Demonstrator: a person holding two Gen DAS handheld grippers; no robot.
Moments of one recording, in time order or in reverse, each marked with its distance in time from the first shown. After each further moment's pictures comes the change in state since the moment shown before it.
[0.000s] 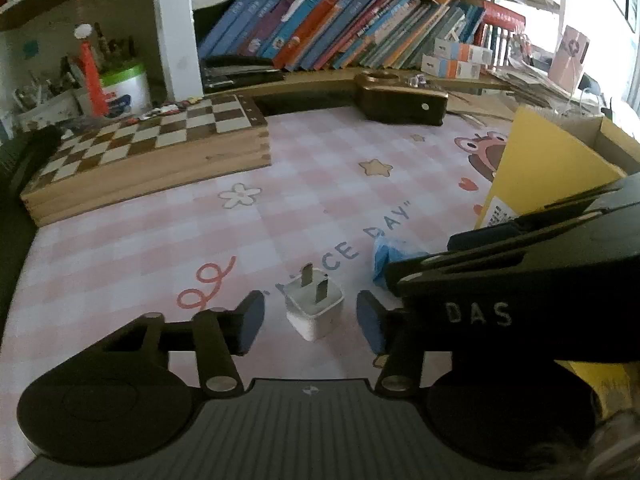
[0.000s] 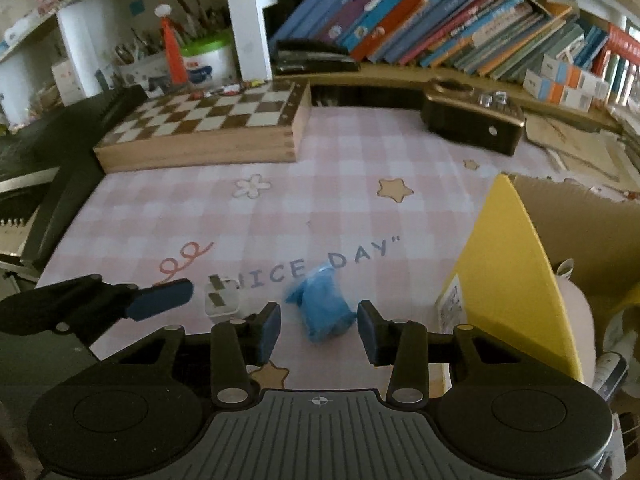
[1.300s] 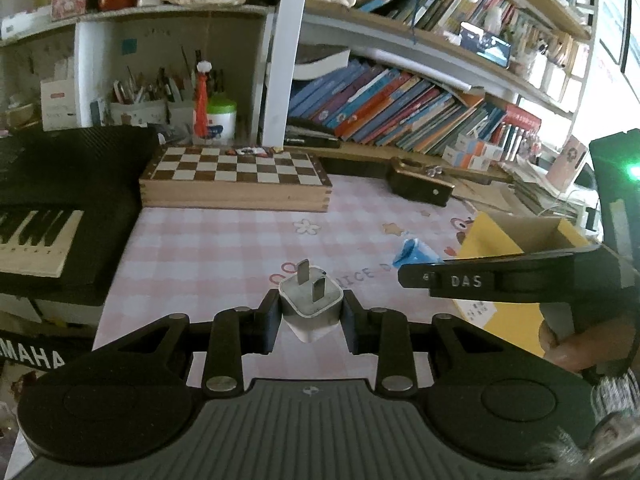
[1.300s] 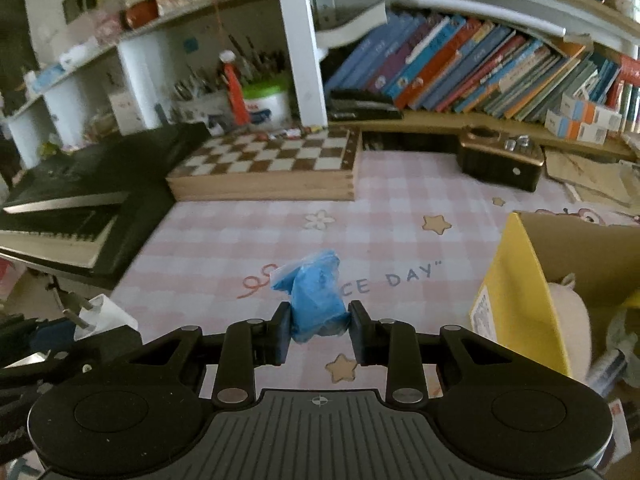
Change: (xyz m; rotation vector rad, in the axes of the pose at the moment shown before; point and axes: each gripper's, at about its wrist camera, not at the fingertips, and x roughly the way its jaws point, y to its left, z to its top) left arm -0.168 0.049 -0.033 -0.231 -0.148 0.016; right arm -0.071 0.027 -0.013 -0.024 -0.129 0.119
